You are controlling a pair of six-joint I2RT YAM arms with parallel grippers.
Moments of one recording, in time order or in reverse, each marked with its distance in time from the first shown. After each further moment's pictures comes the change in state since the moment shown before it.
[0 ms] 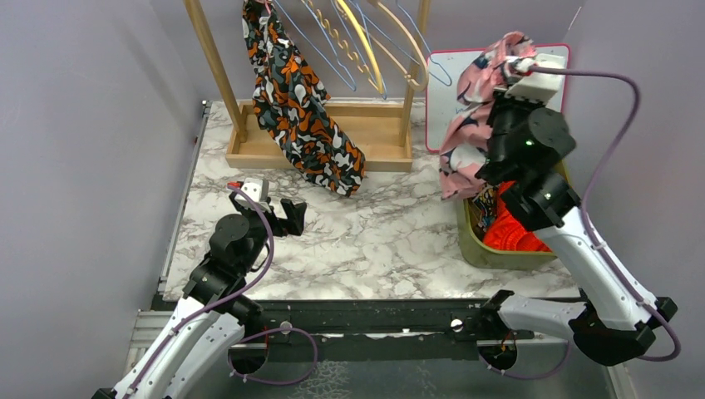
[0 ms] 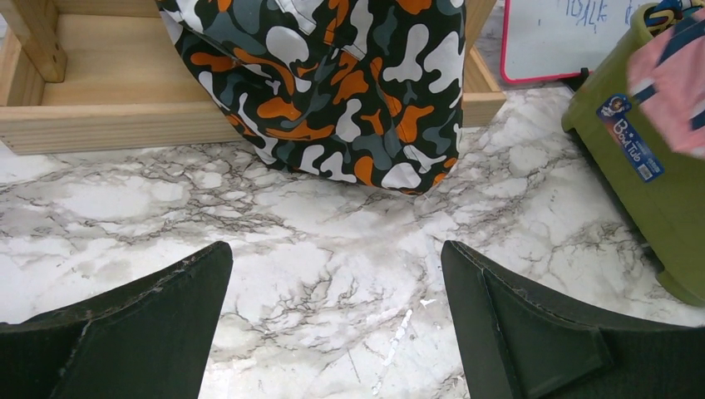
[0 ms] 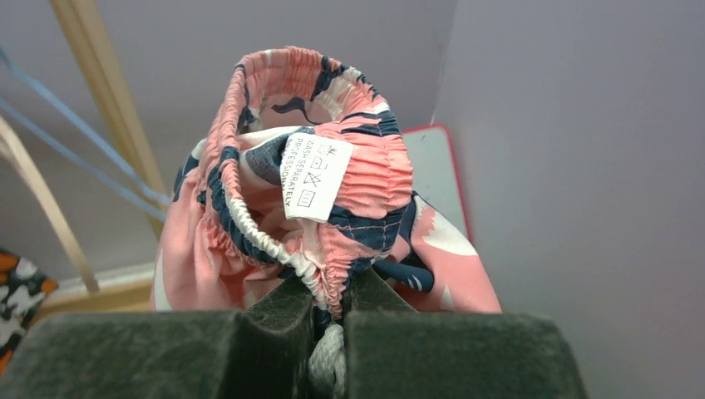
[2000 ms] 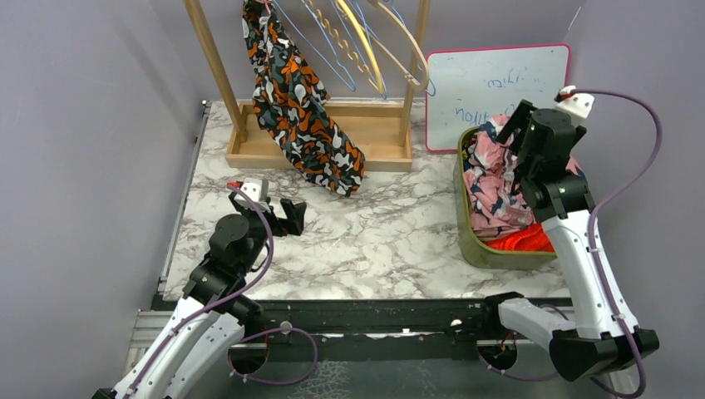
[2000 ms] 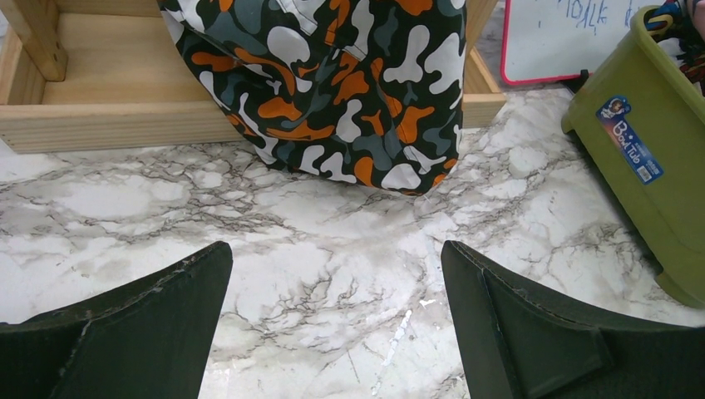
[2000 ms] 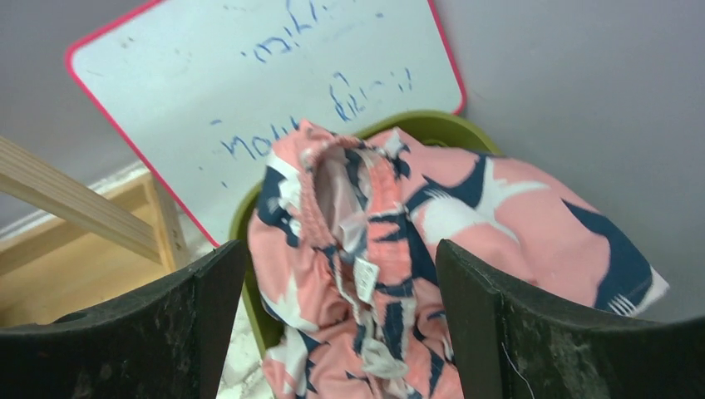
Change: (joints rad) left arm 0.000 -0.005 0.000 -0.002 -0.004 -0.005; right arm -0.510 -0.085 -0.175 -0.430 -0.344 0.563
